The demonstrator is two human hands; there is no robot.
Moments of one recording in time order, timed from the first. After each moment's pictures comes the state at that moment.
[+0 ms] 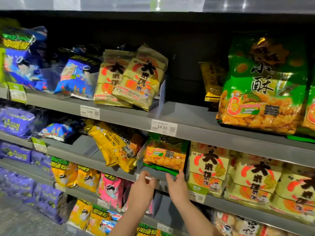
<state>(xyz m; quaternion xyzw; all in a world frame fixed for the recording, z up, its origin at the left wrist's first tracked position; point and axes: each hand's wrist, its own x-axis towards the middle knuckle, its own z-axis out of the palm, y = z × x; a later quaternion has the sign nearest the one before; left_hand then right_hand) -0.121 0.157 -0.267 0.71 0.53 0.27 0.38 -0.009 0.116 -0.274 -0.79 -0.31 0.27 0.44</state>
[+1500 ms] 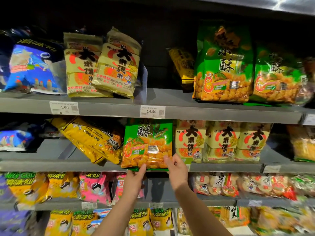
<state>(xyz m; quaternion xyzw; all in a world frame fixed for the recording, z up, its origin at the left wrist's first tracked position) -0.162 0.170 -0.281 0.55 0.44 0.24 0.67 -0.067 0.080 -0.255 -0.71 -0.22 0.16 0.65</state>
